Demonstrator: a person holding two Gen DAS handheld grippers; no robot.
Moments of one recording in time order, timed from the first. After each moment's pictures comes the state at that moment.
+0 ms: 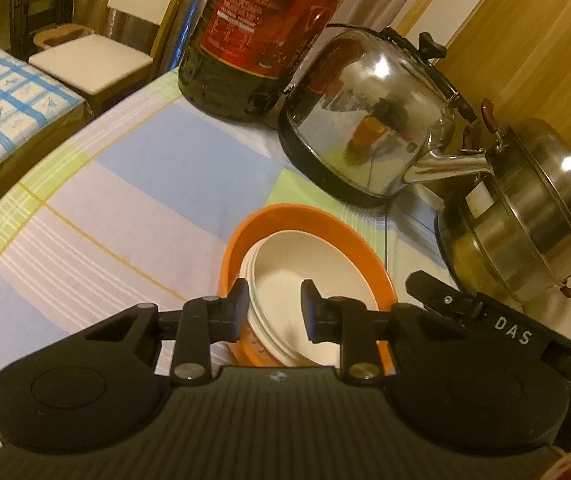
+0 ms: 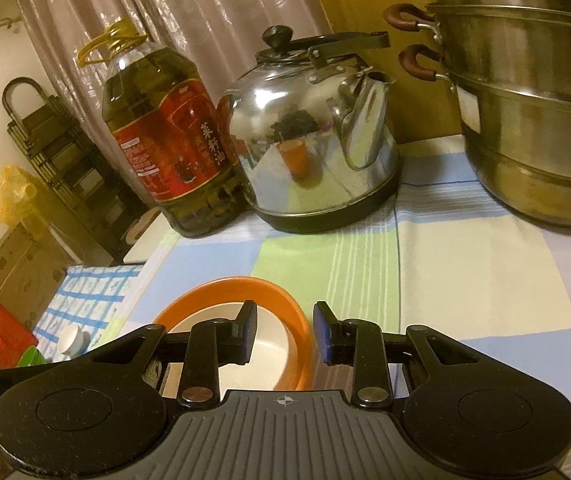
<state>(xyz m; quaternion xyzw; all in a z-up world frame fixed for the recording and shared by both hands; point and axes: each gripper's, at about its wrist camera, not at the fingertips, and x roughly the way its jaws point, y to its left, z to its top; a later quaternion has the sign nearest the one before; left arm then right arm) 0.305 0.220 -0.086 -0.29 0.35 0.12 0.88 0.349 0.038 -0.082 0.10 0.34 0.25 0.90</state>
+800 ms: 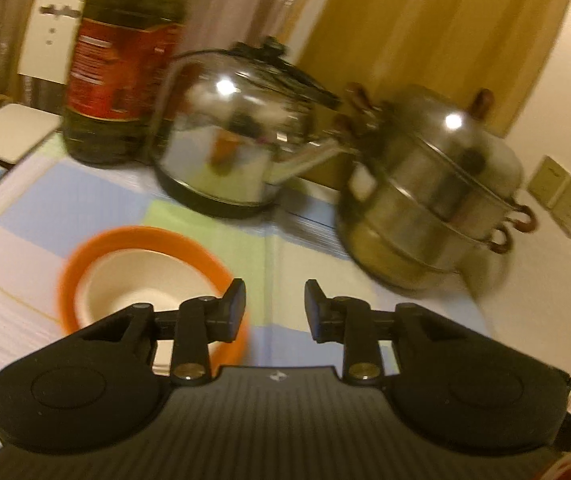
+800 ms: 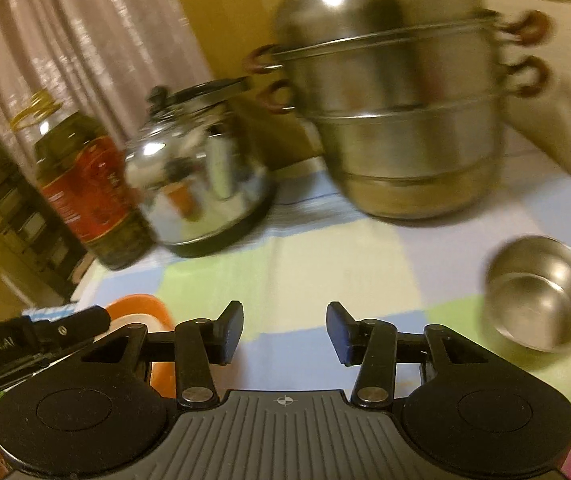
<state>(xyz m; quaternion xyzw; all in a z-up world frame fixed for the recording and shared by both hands) 0.317 0.118 -0.045 -0.22 0.30 0.01 0.93 0.316 -0.077 -0.063 0.13 0.33 0.13 0.93</state>
